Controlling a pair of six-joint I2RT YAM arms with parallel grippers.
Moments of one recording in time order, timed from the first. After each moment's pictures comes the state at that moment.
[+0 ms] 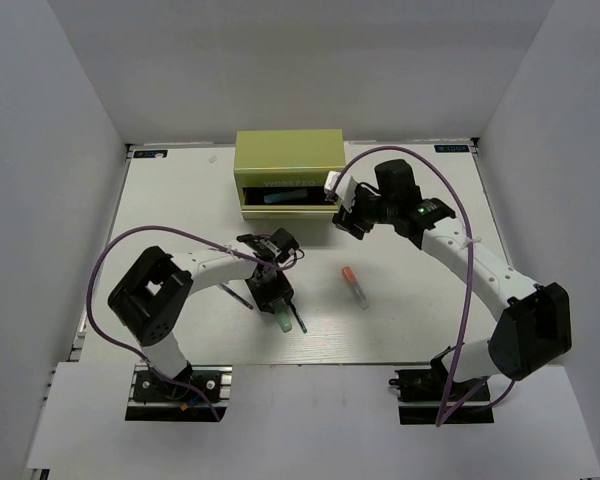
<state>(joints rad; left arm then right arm) -0.77 1.68 0.98 -0.70 -0.04 -1.23 0.52 1.41 1.19 -0.42 -0.43 -0.72</state>
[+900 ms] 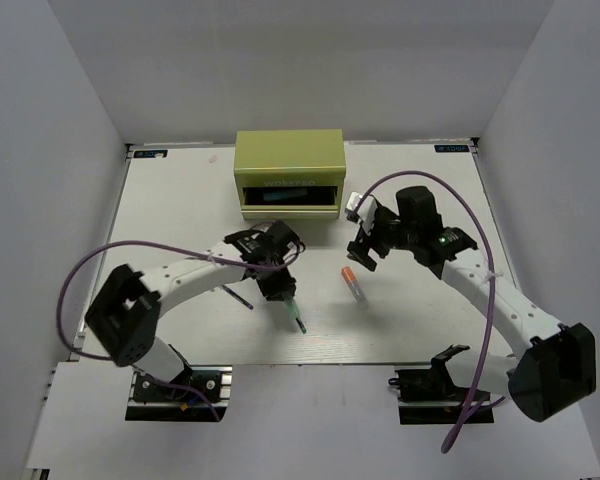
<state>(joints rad) -0.81 1.56 1.04 -0.75 -0.04 -1.17 0.47 1.19 0.95 -0.40 -0.49 -0.62</state>
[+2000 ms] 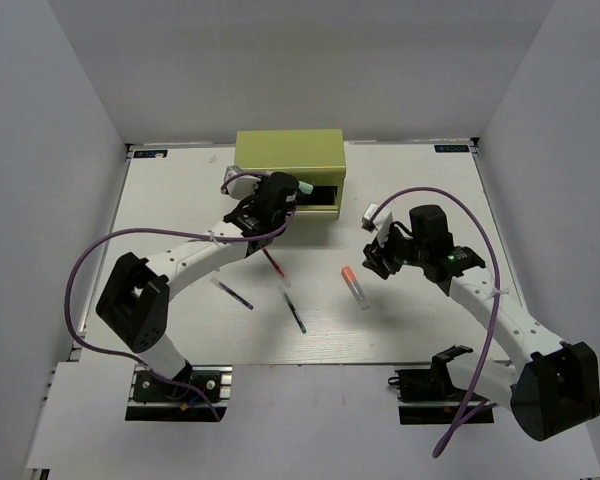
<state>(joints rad) -0.72 1.62 1.21 -0.06 -0.70 -1.53 0.39 1.08 0.75 -0.36 -0.48 -0.50</state>
